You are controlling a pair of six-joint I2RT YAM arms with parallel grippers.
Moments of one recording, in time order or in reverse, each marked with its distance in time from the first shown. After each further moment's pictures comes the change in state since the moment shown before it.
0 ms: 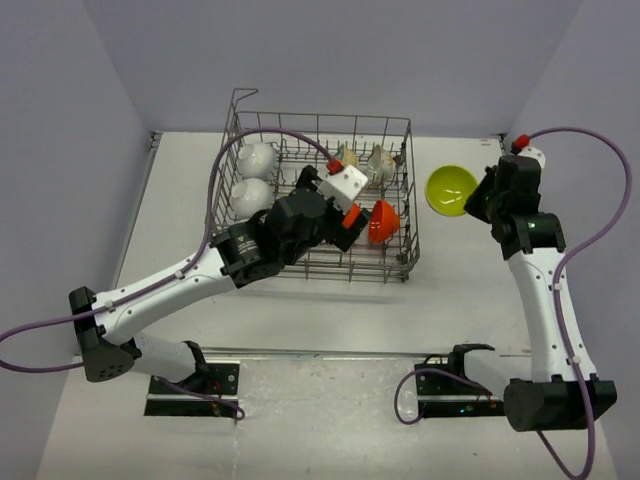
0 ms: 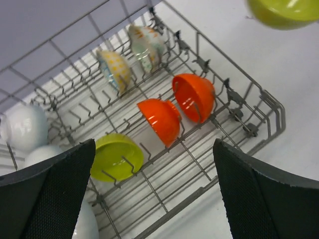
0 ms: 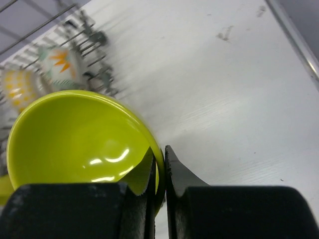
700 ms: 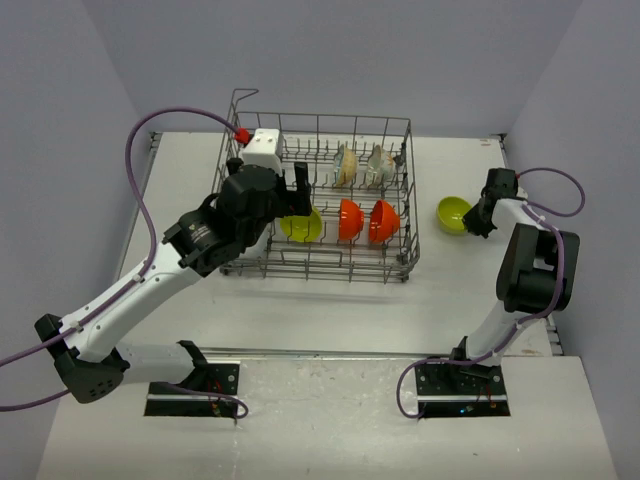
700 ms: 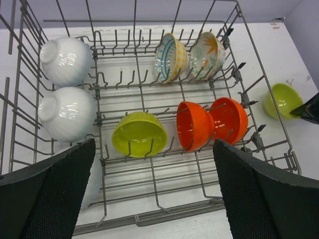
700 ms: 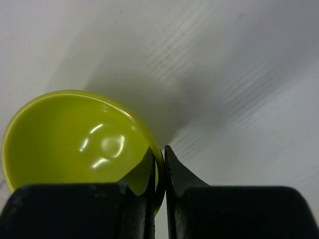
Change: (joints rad) left arm 0.240 -0.141 0.018 -0.192 -0.132 -0.451; right arm -0.279 0.642 -0.166 0.374 -0.013 0.174
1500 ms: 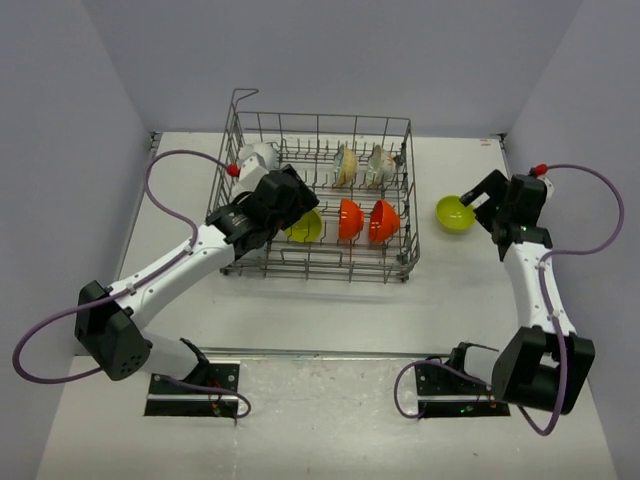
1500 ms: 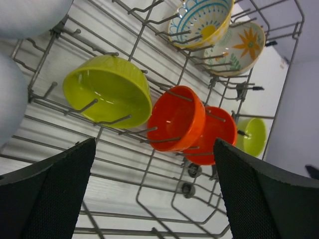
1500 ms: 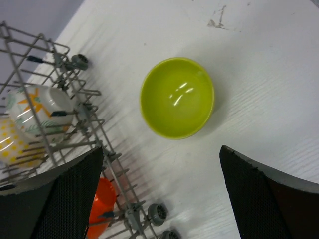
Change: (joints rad) left arm 0.129 0.175 -0.168 0.033 0.097 -0.715; right arm 0.010 -0.500 -0.150 0.059 -0.126 0.011
